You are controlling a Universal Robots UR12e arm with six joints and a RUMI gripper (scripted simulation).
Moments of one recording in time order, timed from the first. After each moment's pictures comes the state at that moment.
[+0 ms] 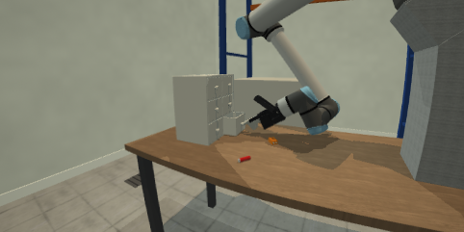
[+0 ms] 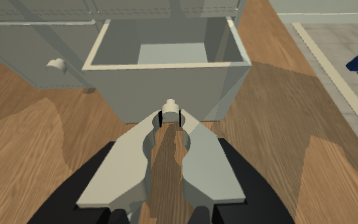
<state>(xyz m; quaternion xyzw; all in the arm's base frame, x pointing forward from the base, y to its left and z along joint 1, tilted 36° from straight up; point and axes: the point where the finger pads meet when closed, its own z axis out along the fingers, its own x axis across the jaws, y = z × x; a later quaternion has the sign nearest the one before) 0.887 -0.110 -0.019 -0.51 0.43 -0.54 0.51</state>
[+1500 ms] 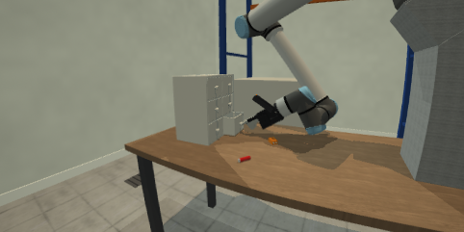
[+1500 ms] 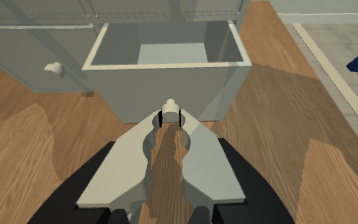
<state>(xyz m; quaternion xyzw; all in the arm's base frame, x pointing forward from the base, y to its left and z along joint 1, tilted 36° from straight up) 0.893 -0.109 -0.014 -0.51 0.43 -0.54 0.51</state>
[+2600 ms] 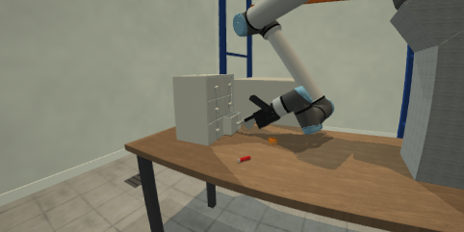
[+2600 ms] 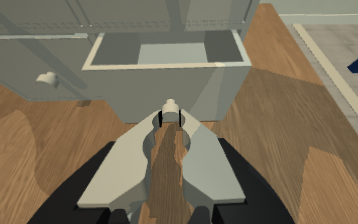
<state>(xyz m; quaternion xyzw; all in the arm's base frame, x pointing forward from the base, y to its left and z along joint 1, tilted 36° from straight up) 0.907 -0.107 -0.004 -0.51 0.43 -0.54 0.51</state>
